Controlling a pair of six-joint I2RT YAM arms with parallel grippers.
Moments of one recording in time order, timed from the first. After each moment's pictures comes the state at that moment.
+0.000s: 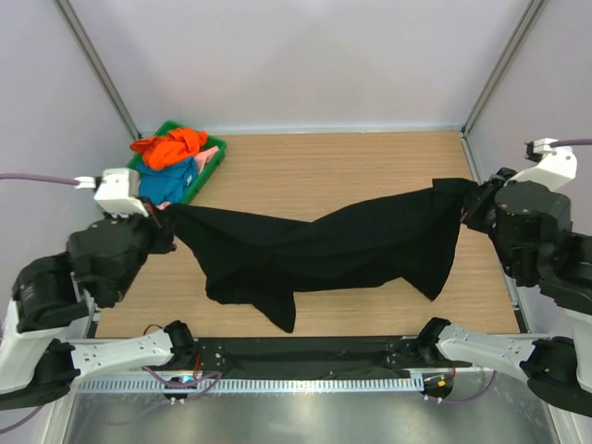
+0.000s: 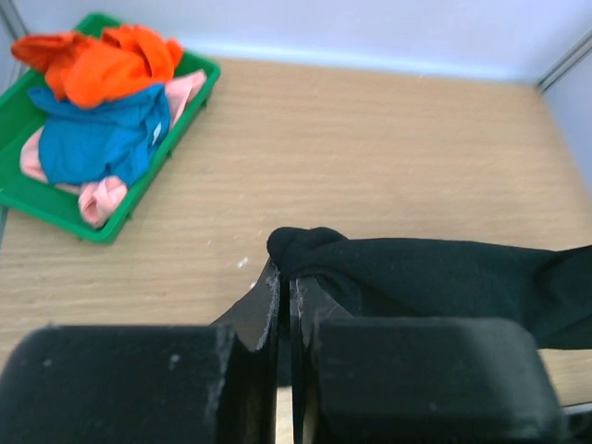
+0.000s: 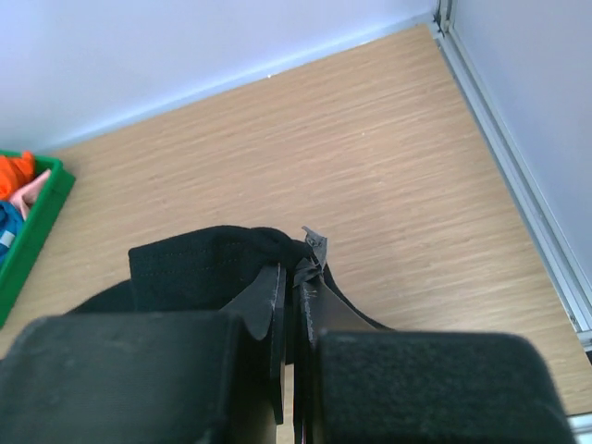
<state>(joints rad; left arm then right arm) -1.08 0.79 1.54 -1.17 -0.87 -0.53 0.80 0.97 1.85 -1.38 0.87 0.64</state>
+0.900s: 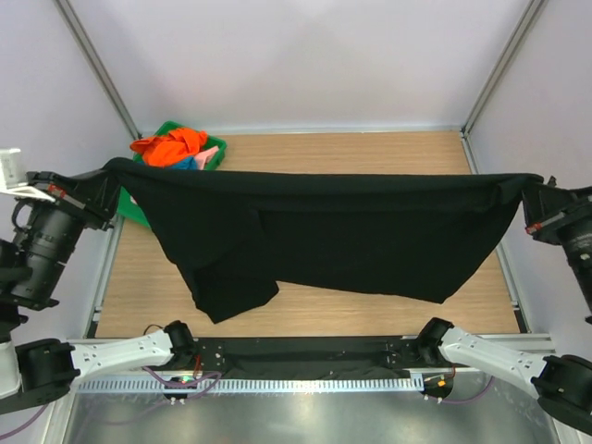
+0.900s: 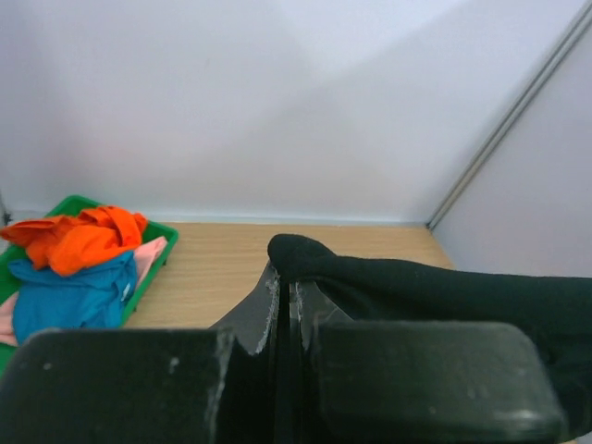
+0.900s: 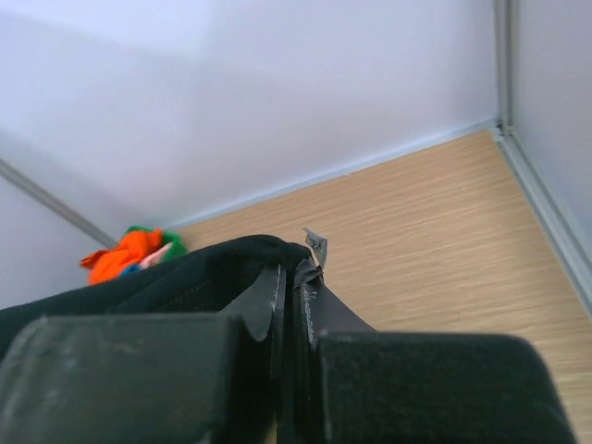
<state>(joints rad) -1.08 0.80 1.87 -0.85 -0.81 -0.16 0.80 0.82 2.00 -1.17 0.79 0.44</state>
